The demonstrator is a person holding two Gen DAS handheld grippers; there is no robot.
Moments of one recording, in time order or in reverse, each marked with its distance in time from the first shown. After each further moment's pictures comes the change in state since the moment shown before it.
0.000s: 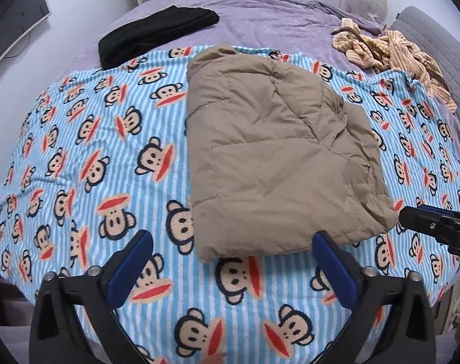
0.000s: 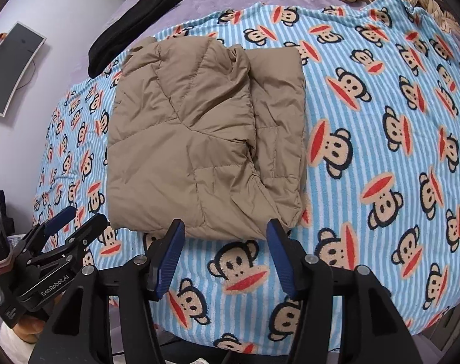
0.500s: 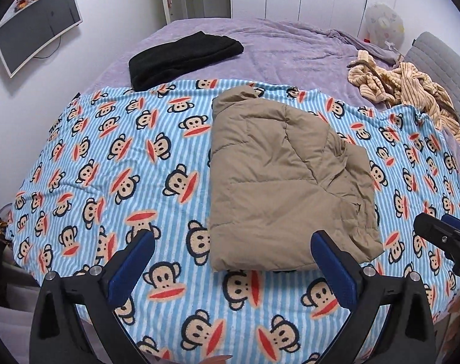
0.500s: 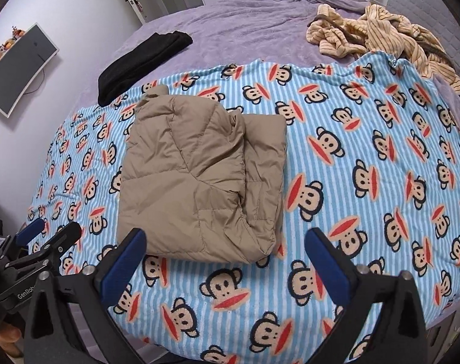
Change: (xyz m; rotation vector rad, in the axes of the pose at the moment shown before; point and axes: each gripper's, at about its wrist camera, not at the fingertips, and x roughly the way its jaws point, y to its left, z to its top) left arm -0.059 -0.001 0.016 -0.082 -0.089 0.072; right arm -0.063 0.012 0.002 -0.059 -0.211 -0.069
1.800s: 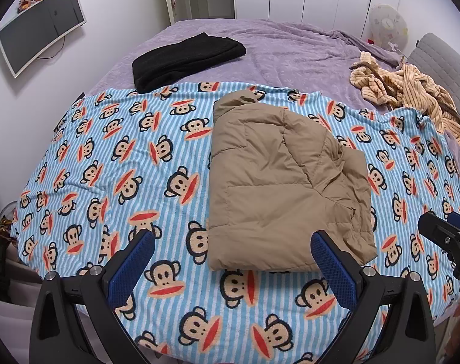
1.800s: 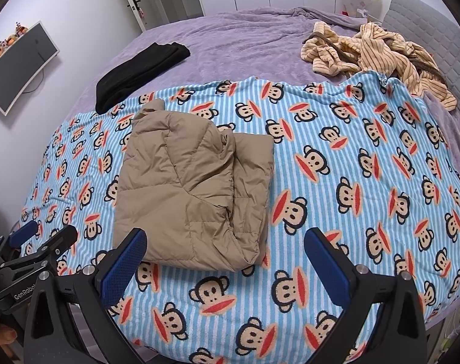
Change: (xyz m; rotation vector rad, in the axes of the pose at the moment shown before) left arm -0.012 -0.009 0.004 -0.016 -0.001 0.023; right arm -0.019 0.003 0.008 -0.040 -0.039 -0.046
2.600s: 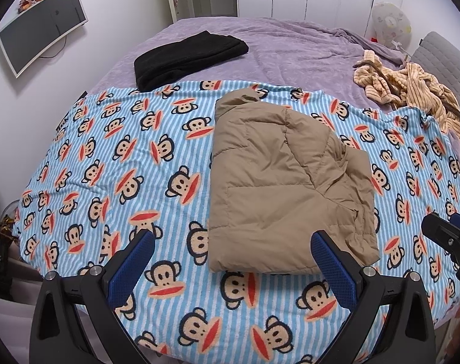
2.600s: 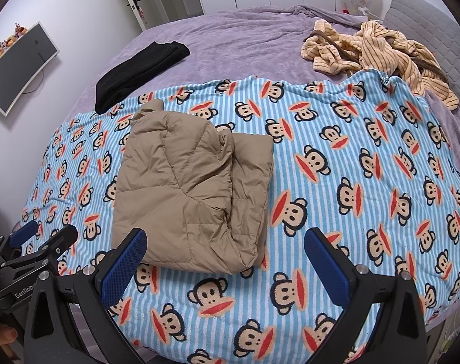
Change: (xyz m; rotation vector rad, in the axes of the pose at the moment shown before) left arm 0.006 0.000 -0.001 -0.001 0.006 0.014; right arm 0.002 -0.002 0.001 0.001 0.002 0.001
